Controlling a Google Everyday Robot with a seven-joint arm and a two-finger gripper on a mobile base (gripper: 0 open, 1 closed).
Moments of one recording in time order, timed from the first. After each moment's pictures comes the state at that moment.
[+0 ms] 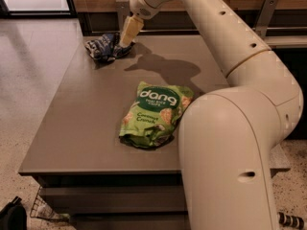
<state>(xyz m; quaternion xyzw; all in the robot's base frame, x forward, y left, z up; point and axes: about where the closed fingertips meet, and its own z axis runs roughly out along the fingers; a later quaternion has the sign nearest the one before) 0.816 0.073 0.942 -0.66 0.62 0.02 0.42</state>
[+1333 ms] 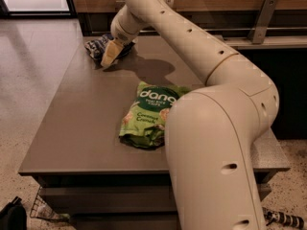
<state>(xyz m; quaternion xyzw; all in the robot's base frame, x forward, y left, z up) 0.824 0.138 0.857 -0.63 0.67 0.06 0.39</state>
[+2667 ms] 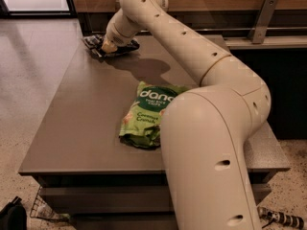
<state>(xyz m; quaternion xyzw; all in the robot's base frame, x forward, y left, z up) 0.822 0.155 0.843 -0.63 0.67 0.07 0.38</state>
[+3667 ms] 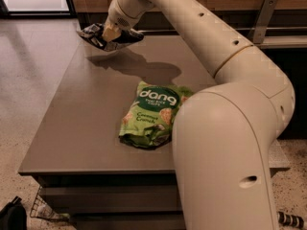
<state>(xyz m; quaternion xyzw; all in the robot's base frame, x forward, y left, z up) 0.785 0.134 0.914 -0.65 0.65 0.08 0.38</state>
